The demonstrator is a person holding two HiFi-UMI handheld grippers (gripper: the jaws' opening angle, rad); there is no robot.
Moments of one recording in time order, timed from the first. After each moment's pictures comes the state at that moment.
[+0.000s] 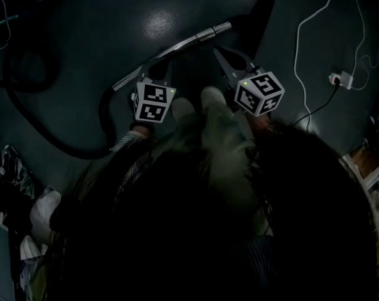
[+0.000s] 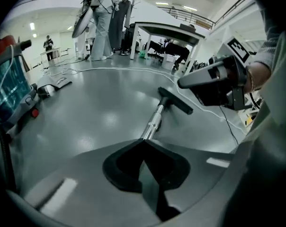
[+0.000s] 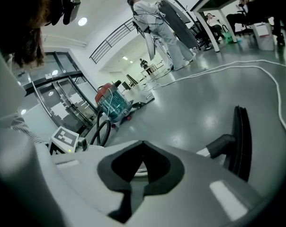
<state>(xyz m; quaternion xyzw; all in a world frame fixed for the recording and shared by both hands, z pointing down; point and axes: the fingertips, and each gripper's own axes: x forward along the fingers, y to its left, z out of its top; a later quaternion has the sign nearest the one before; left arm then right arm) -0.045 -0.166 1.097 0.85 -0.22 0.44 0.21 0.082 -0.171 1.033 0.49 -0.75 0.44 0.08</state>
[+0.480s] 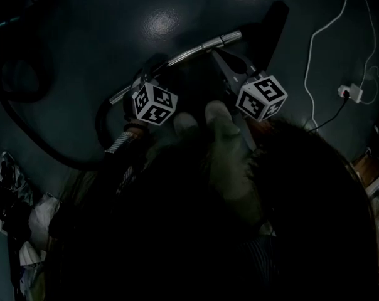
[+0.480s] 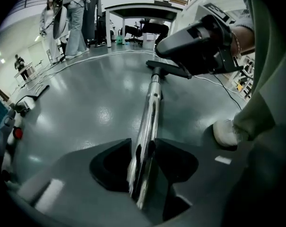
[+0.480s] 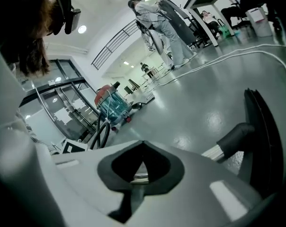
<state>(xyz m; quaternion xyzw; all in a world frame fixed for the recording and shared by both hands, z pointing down) -0.056 -0.160 1.186 0.84 -0.12 0.52 0.12 0.072 -0.192 1.089 0.49 -0.75 0.44 0.03</state>
